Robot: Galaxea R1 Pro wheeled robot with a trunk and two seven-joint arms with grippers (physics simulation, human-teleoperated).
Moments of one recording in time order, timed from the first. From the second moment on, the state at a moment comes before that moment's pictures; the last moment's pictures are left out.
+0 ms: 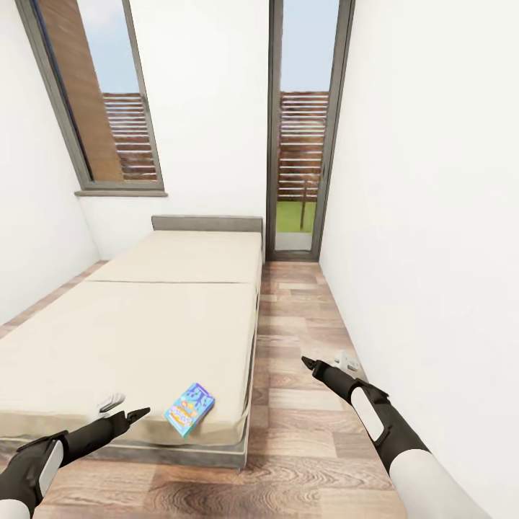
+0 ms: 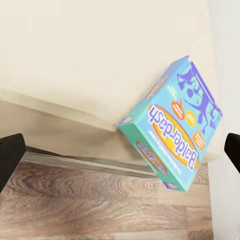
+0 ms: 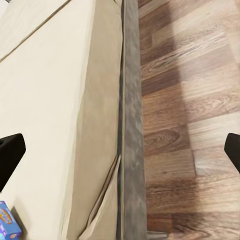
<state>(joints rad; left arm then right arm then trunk) -0.52 0.26 0.52 -0.58 -0.02 0.46 -0.80 -0.63 0.01 -0.05 -0.68 -0.48 0.31 0.23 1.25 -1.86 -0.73</state>
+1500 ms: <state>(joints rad) -0.52 0.27 0.52 -0.58 -0.03 0.59 -0.96 -0.63 0.01 -0.05 -0.68 -0.48 0.30 0.23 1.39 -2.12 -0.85</state>
